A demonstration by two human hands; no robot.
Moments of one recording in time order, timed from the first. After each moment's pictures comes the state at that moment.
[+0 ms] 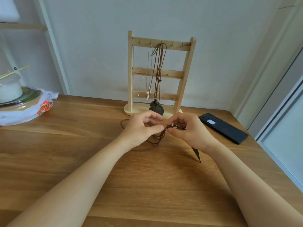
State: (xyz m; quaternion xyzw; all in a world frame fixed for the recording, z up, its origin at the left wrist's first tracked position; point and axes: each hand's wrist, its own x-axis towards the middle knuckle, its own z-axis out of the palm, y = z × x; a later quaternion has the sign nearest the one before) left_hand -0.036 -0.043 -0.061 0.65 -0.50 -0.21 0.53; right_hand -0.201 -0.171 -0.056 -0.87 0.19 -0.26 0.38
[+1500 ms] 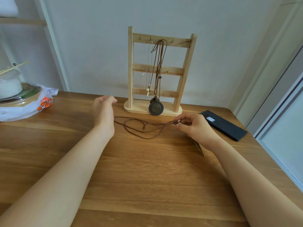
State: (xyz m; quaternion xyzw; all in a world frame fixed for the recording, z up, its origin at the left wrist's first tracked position) left_hand 0.020 -0.034 -0.052 0.62 -0.08 -0.14 0.77; right_hand -0.210 -0.190 -0.067 -0.82 0.30 -0.24 0.42
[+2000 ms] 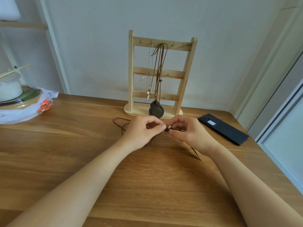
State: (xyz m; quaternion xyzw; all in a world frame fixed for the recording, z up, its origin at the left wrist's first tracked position) left_hand -0.036 -0.050 -0.072 0.66 -0.55 -0.14 0.50; right_hand -0.203 -0.169 -0.057 -0.83 0.22 -0.23 0.45
